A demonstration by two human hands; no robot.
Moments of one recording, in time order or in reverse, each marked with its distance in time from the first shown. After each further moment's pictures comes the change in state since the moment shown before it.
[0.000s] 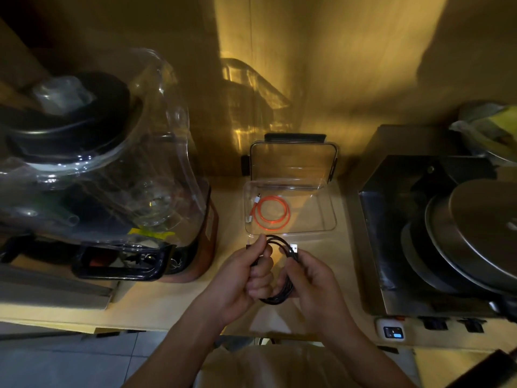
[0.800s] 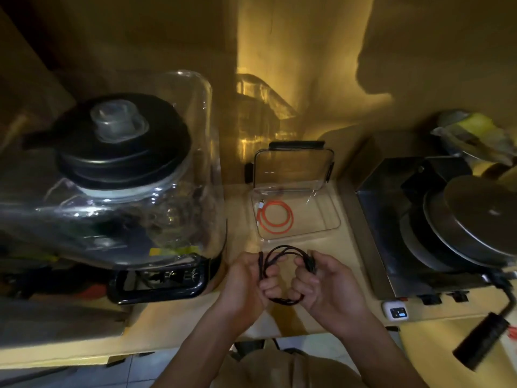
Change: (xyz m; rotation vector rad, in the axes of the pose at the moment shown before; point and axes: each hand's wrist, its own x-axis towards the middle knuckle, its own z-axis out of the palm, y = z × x) left_hand -0.024 0.033 -0.043 -0.123 0.026 -0.099; right_hand 0.003 -0.028 0.054 0.893 0.057 0.505
